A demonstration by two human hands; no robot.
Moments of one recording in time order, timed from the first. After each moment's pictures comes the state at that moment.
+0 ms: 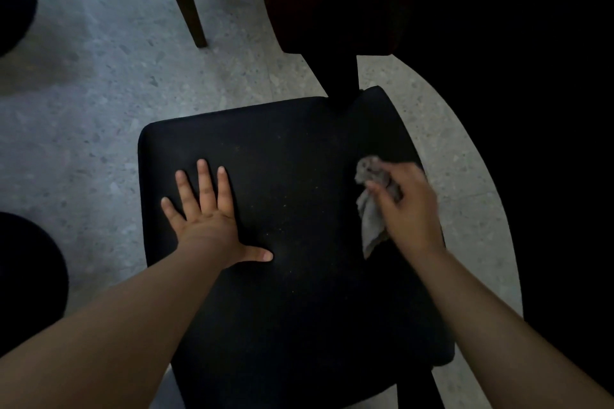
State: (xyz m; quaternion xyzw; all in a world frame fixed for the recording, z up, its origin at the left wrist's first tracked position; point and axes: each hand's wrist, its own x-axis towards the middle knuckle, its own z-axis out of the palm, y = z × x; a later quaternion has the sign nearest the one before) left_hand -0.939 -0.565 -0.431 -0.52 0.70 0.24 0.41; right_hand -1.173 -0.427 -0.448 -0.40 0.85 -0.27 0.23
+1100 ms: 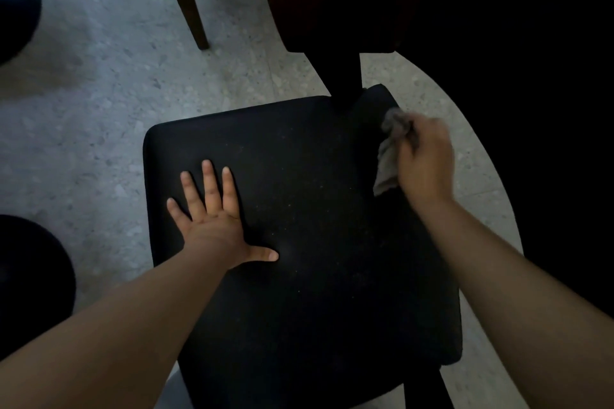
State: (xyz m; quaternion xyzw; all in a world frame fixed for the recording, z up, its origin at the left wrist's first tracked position) left_hand -0.938 -0.565 -0.433 -0.52 0.71 0.24 0.41; right_hand -1.211 -0.475 -0.457 -0.37 0.88 -0.27 0.12
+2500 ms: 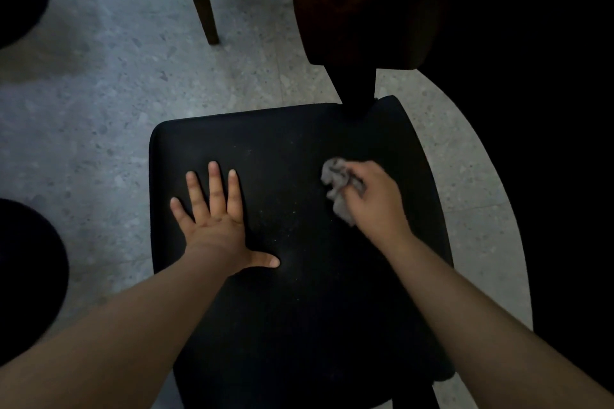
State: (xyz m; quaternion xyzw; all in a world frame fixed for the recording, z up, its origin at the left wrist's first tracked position) left_hand -0.934 -0.563 -0.437 -0.52 0.72 0.25 0.39; right_hand -1.147 -0.482 -0.454 -0.42 0.81 -0.24 0.32
